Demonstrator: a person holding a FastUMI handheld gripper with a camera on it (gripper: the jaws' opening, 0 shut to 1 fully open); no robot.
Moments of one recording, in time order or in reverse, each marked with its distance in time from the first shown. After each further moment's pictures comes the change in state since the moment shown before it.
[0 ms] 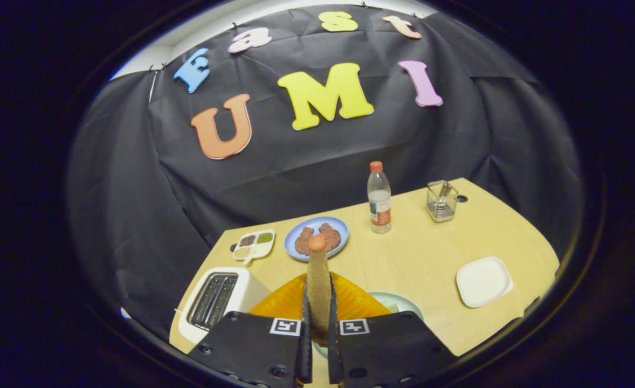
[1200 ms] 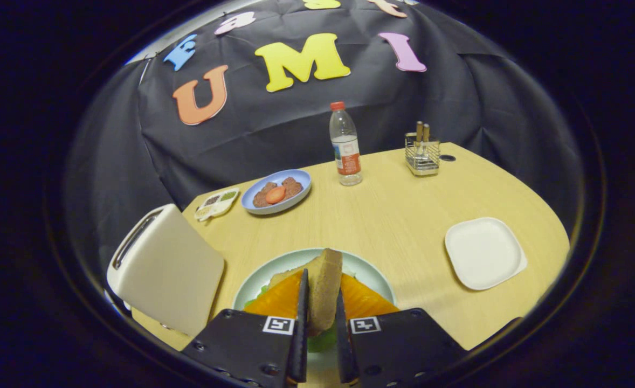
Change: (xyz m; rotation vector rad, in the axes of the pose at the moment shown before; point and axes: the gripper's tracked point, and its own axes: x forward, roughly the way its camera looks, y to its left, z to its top) arm 0.043 -0.101 -0.095 -0.055 0.103 -0.051
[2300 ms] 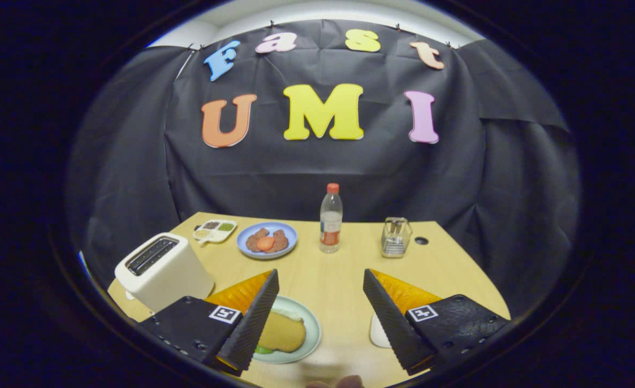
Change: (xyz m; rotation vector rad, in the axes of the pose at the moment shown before) arm -0.118 -0.047 0.154 -0.242 -0.287 -0.047
